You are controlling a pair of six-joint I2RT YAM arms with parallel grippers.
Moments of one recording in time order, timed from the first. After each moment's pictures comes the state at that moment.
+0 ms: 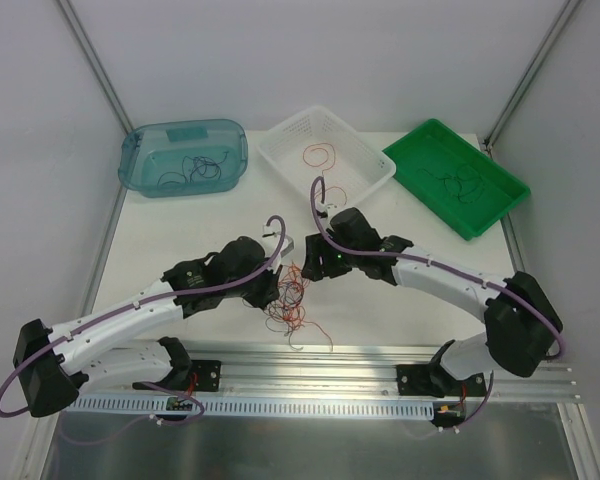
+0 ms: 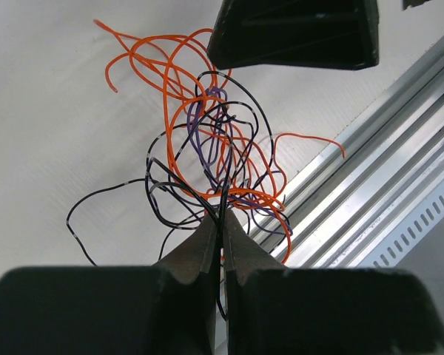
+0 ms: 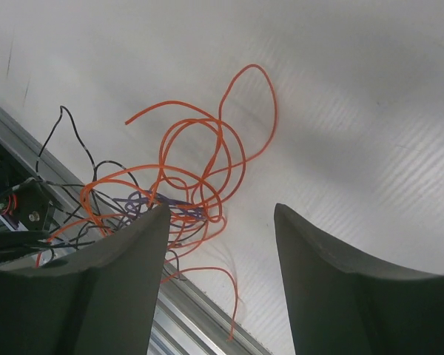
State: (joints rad) left arm -0.93 1.01 0.79 -0.57 0.03 -0.30; right arm 0.82 1.42 0.93 -0.29 -0.14 0.47
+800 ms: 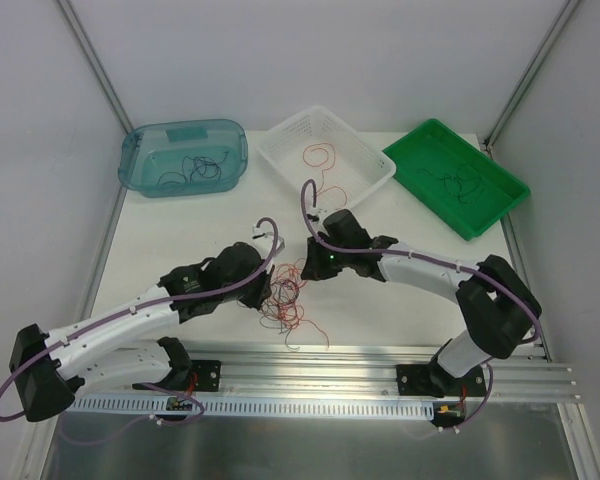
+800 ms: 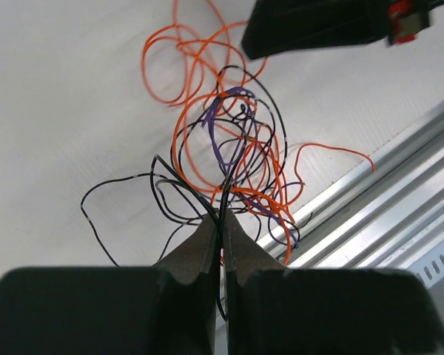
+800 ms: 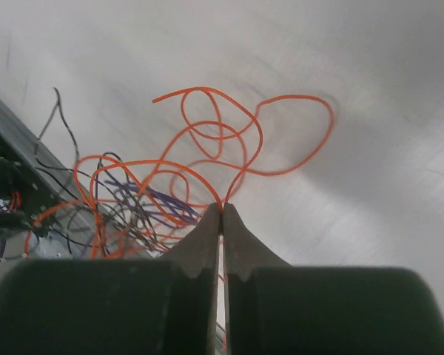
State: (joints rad) left arm -0.93 0.97 0.75 -0.57 -0.08 -0.33; right arm 0.81 1.58 0.92 -0.13 -0.29 0.50
